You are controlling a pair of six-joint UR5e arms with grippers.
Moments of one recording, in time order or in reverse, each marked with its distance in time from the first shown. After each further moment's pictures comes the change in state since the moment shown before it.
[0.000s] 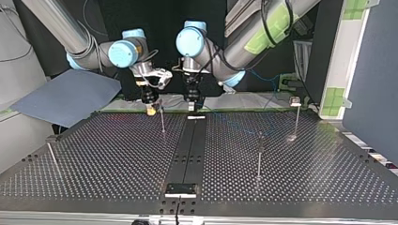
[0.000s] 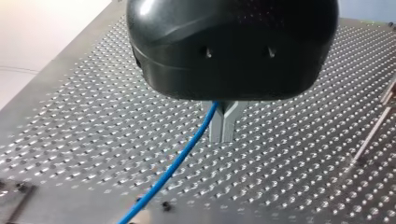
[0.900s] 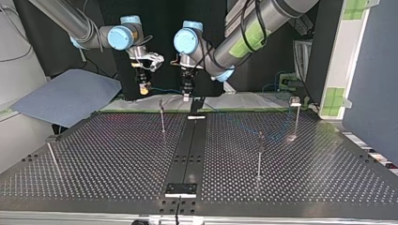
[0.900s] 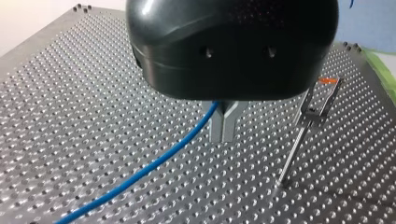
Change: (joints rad) left arm -0.031 -0.151 0.001 0.104 0.028 -0.014; right arm -0.093 0.097 0.227 -0.270 -0.025 0.016
